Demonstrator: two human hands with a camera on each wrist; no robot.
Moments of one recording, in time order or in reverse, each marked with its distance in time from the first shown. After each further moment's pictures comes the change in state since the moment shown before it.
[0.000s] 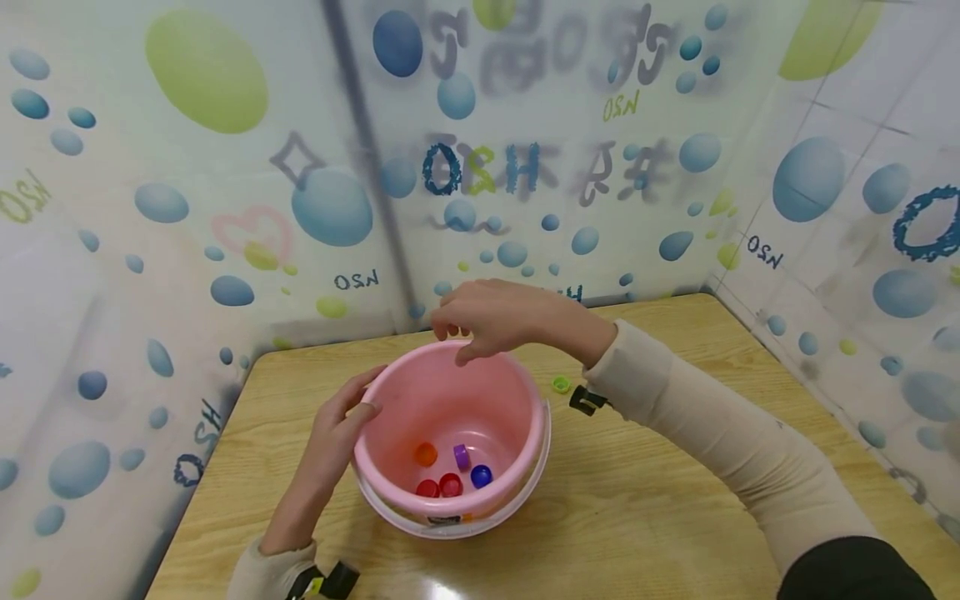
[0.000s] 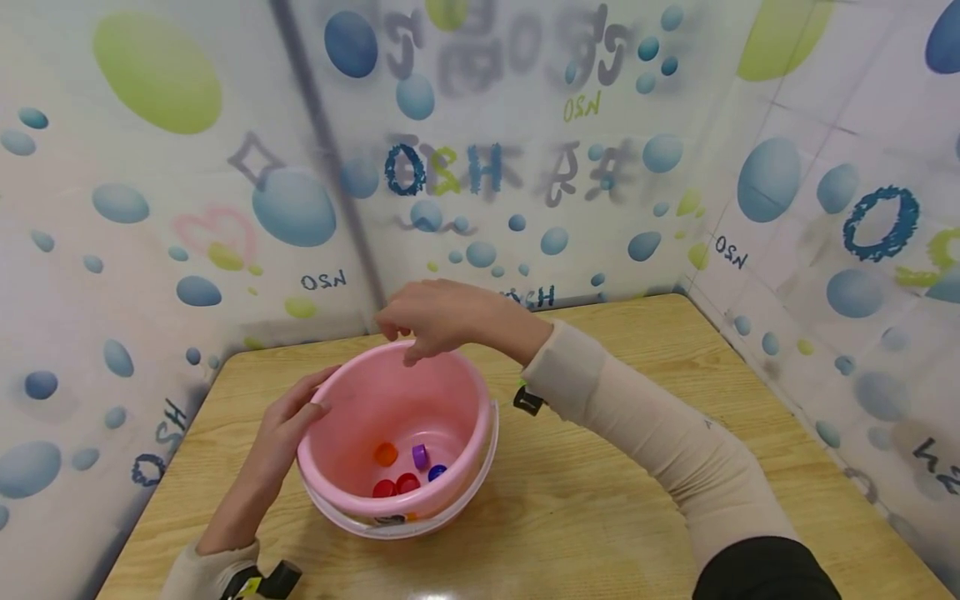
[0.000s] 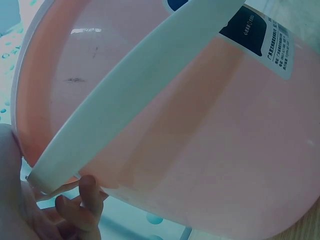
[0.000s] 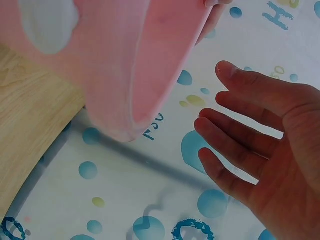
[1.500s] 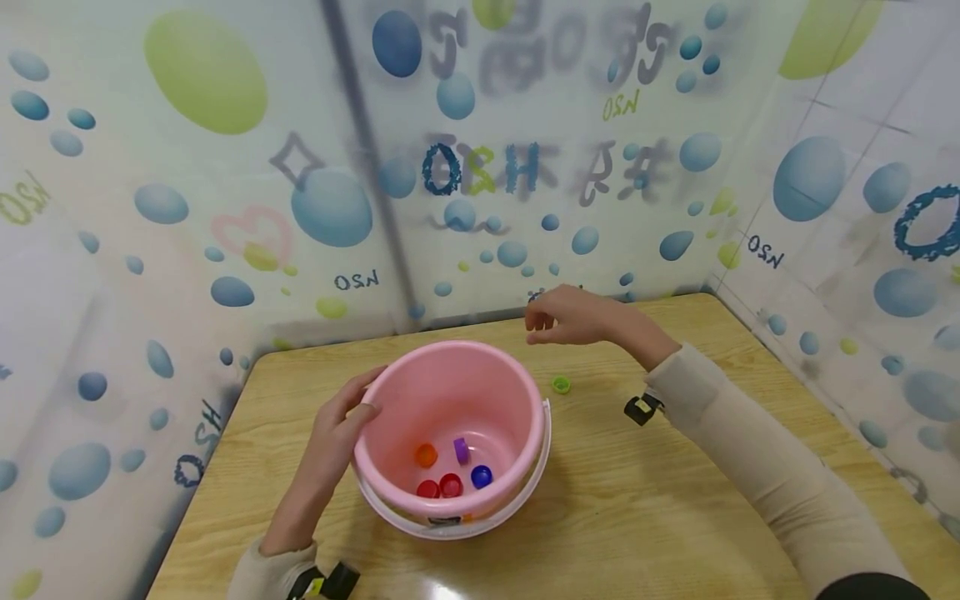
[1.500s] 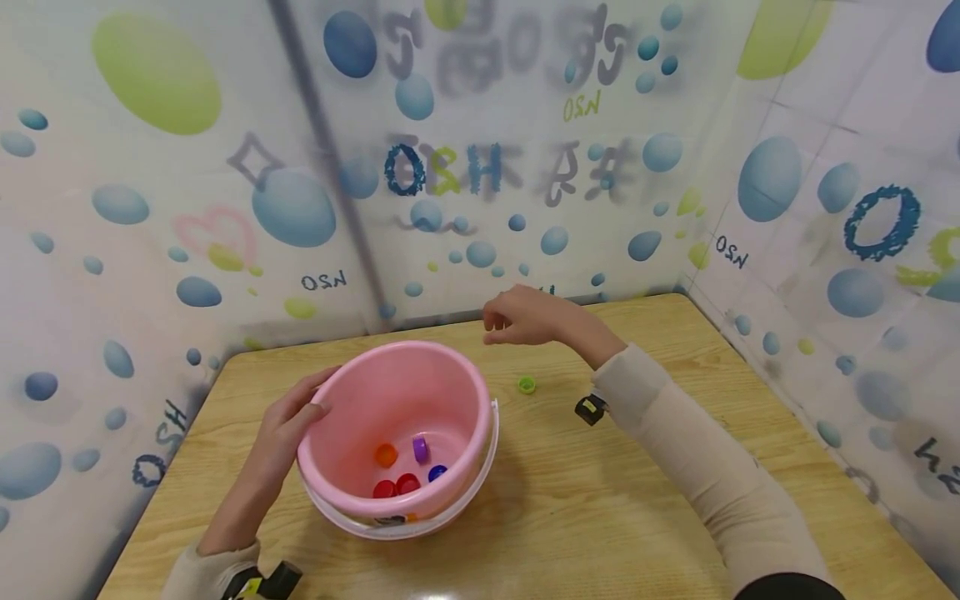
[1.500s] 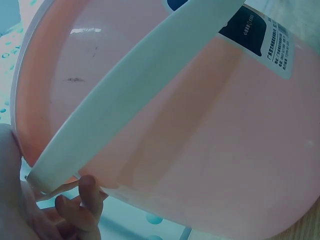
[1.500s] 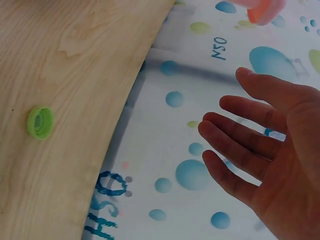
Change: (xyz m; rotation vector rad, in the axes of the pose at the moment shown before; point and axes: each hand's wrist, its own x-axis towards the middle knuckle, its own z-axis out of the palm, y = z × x) left_hand 0.001 -0.001 0.000 0.003 -0.001 0.017; right_hand -0.061 0.109 0.056 0.147 0.074 0.137
